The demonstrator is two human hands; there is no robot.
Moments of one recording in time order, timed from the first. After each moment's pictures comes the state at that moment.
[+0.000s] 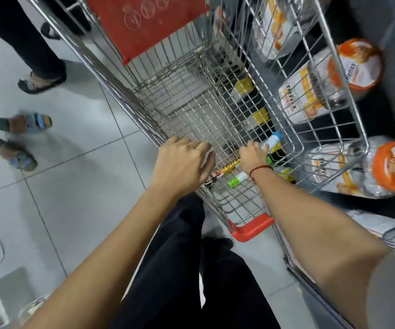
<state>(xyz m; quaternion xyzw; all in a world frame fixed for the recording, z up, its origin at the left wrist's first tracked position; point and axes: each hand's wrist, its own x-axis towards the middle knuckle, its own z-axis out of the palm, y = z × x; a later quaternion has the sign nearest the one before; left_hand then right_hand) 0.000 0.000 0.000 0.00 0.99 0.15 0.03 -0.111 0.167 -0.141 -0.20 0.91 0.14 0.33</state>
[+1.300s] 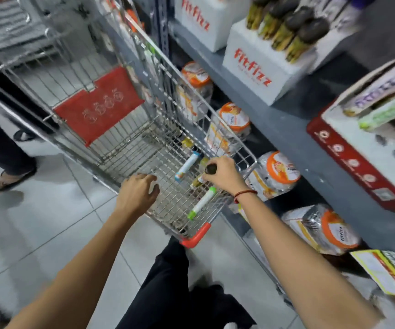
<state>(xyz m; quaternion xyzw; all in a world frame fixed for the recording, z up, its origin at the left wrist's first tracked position) -0.011 0.010 0.015 -0.03 0.99 0.15 0.02 -0.109 0.231 0.037 -0.08 0.93 -0.27 0.21</state>
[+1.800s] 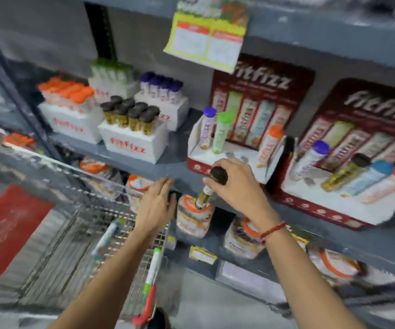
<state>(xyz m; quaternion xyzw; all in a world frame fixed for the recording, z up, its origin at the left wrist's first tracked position) -0.110 0.208 0.115 0.29 0.91 0.28 -0.11 -0.030 0.387 0.248 0.04 0.96 -0.25 -0.11</state>
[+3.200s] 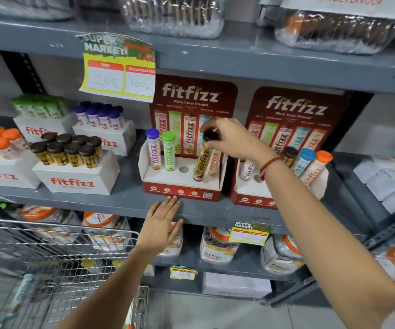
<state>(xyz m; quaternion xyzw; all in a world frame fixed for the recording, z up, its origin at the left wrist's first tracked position) -0.109 0.289 0.099 0.49 0.85 0.18 -0.06 -0.051 0.491 0.338 0.08 0.98 -0.18 -0.08</state>
